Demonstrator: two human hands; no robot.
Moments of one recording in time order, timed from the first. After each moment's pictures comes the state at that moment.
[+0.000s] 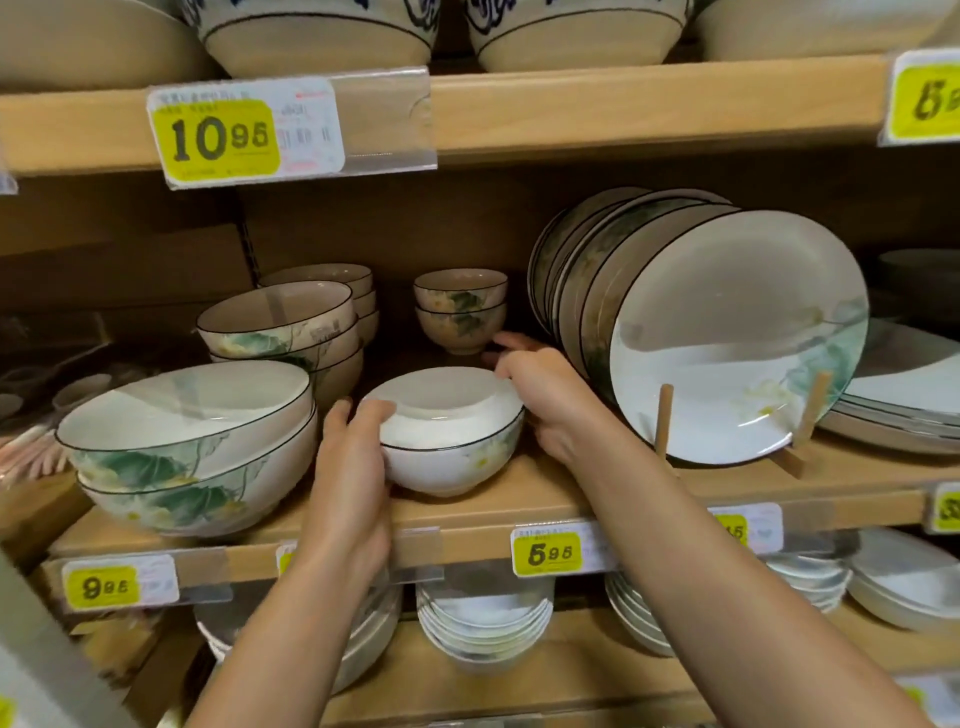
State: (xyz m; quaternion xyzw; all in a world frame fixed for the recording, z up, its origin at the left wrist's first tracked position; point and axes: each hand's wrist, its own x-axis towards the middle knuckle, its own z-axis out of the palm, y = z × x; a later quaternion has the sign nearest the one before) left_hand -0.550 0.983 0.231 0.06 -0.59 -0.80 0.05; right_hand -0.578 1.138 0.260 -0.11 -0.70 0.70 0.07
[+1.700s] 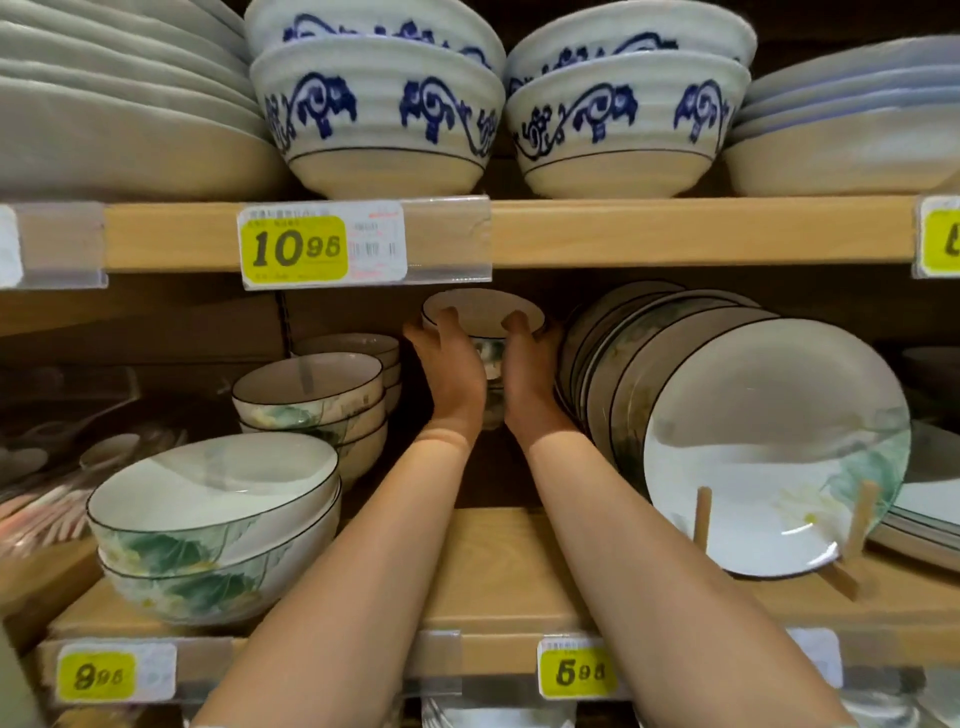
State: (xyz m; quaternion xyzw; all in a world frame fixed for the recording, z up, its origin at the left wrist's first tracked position) left_hand -0.686 1.065 0.315 -0.06 -0.50 -0.83 0.24; right_hand -0.692 1.113 0.311 -0.05 -0.54 0.77 0.33
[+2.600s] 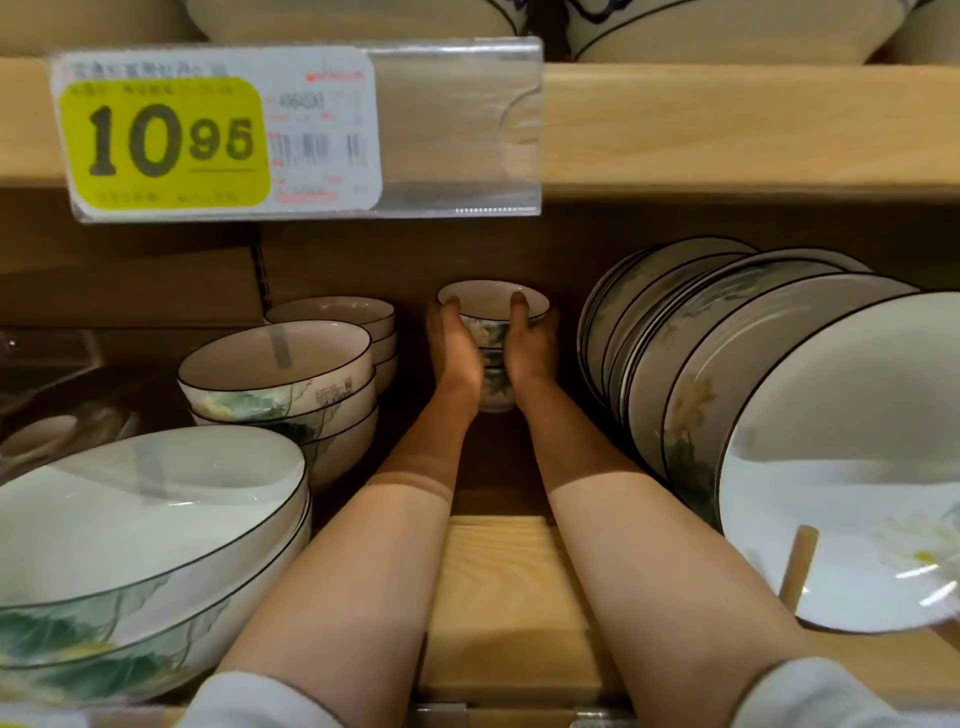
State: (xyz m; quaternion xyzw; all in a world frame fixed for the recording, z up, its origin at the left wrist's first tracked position) left_hand -0.789 1.070 0.275 -0.03 -0.56 -0.82 0.13; right_hand -0.796 1.132 0.274 -0.11 -0.68 0.65 0.32
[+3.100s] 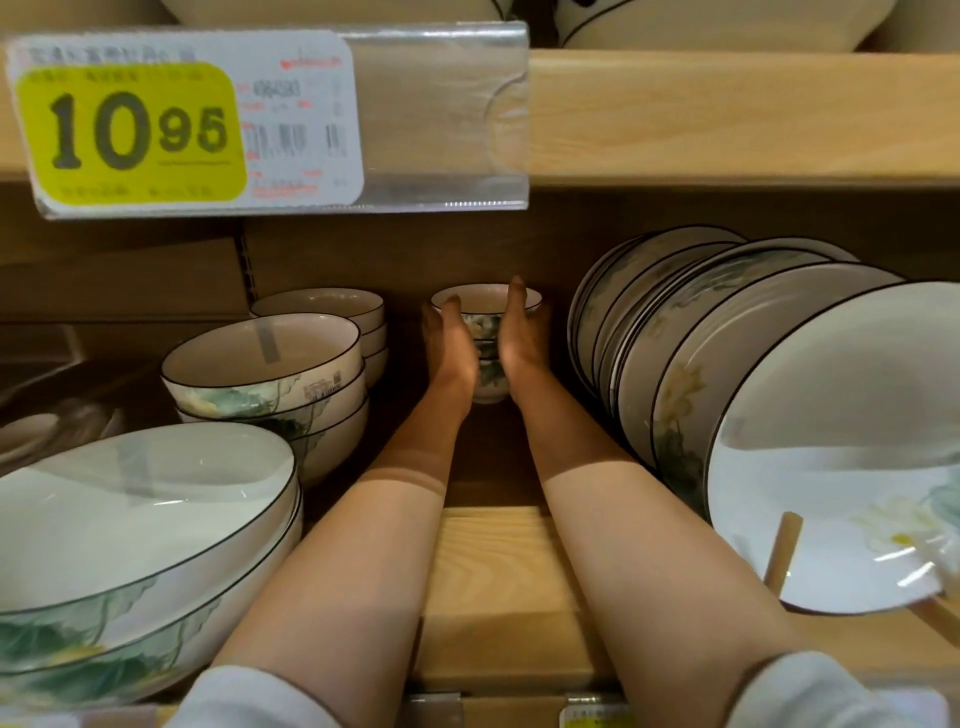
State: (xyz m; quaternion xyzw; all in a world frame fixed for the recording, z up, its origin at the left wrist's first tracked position) left_hand -0.786 1.073 0.270 -0.02 -0.62 -0.78 0.13; right_hand -0.784 1.131 0.280 -0.13 -0.65 0.70 0.26
